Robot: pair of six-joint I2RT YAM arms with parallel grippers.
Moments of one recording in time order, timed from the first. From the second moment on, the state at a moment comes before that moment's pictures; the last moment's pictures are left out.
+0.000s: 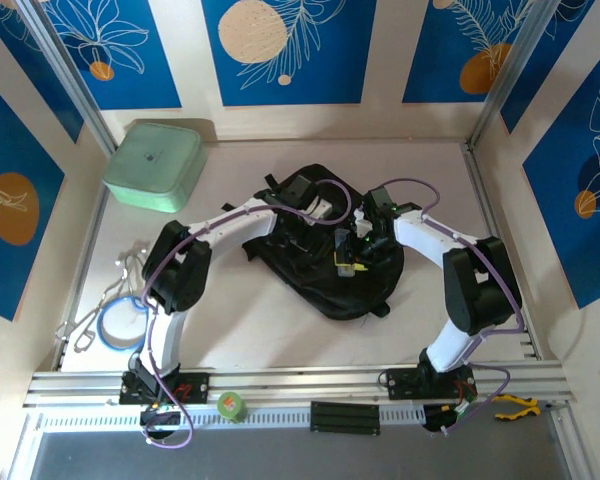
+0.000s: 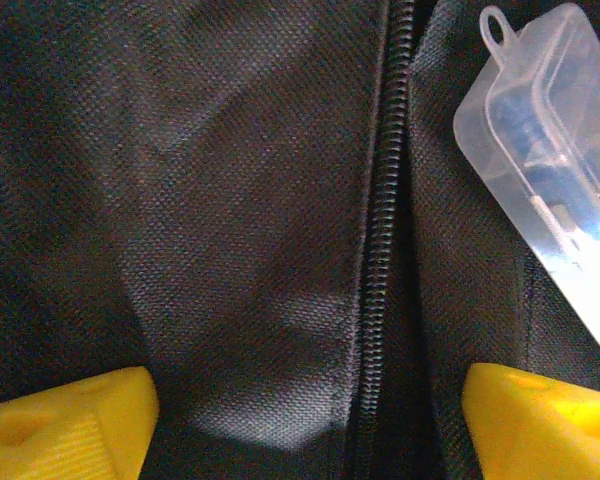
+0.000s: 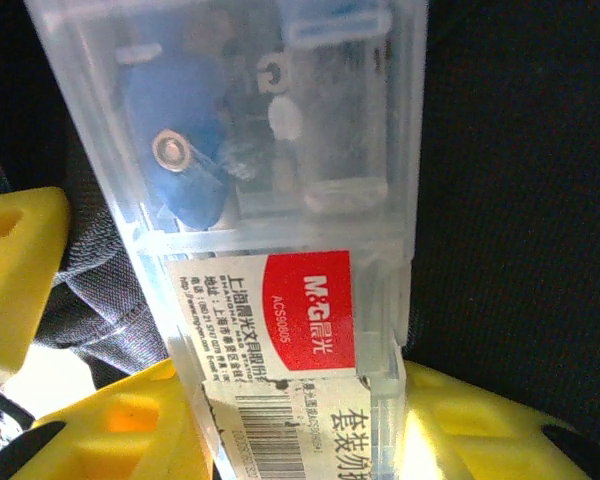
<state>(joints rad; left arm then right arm) -0.72 2.06 1.64 -0.72 0.14 -0.05 0.33 1.67 1.06 -0.75 -0.45 0.37</state>
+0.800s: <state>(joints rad) -0.72 2.11 1.71 -0.77 0.08 -0.14 0.32 1.66 1.05 -0.75 -0.45 0.38</state>
